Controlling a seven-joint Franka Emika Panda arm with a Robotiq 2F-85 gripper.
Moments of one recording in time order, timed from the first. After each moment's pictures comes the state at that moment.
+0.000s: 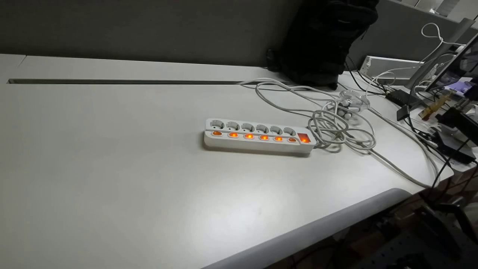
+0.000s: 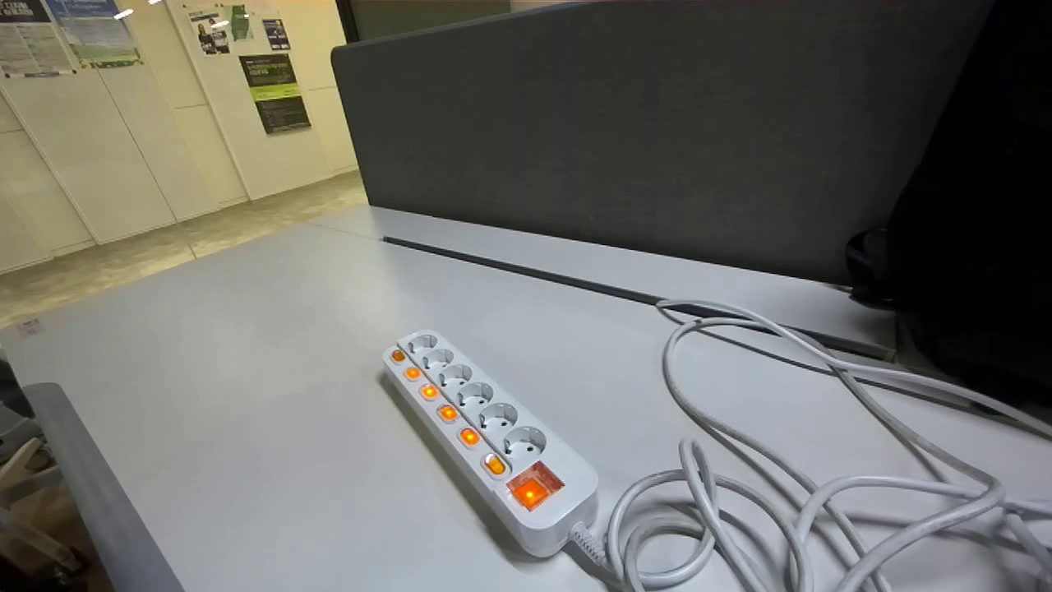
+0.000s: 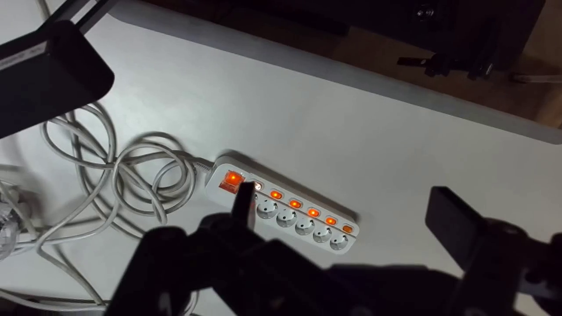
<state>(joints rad) -0.06 -0.68 -0.43 -2.47 -0.08 1.75 -0.63</state>
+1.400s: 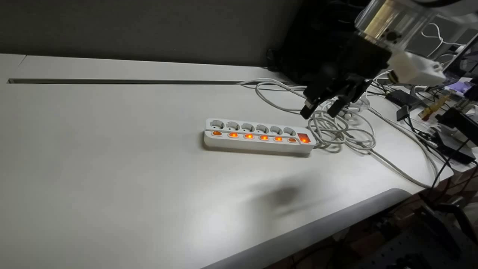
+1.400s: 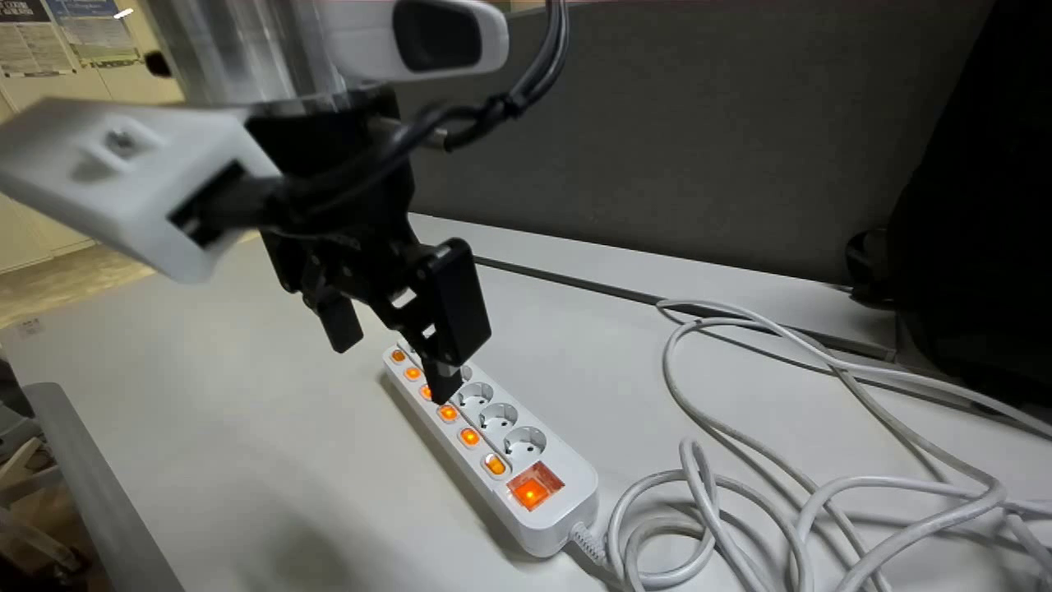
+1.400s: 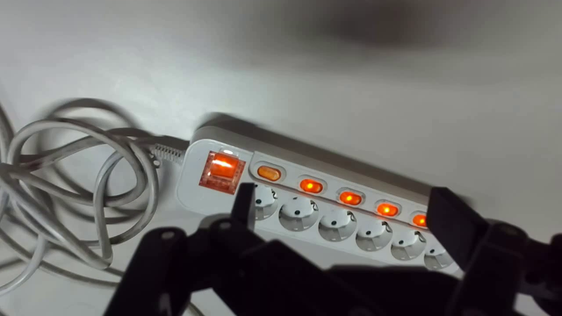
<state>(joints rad) 0.01 -0.08 -0.22 -2.70 0.21 2.68 -0.46</state>
